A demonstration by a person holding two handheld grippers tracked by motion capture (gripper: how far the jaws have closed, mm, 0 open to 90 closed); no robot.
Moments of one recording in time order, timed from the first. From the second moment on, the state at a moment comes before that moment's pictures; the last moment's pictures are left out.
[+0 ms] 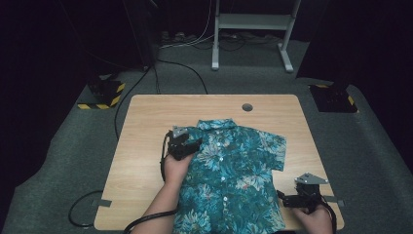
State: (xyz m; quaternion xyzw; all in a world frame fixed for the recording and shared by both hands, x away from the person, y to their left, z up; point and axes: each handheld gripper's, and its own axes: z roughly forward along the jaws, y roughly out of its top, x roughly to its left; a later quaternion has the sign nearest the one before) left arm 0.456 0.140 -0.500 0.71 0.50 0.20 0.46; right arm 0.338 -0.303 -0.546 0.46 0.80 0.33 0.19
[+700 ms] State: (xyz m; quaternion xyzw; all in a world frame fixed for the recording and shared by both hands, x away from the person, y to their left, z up) left arm 0.444 0.166 -0.481 0.73 0.48 0.19 0.45; right arm 0.338 -0.303 -0.546 0.46 0.80 0.33 0.19
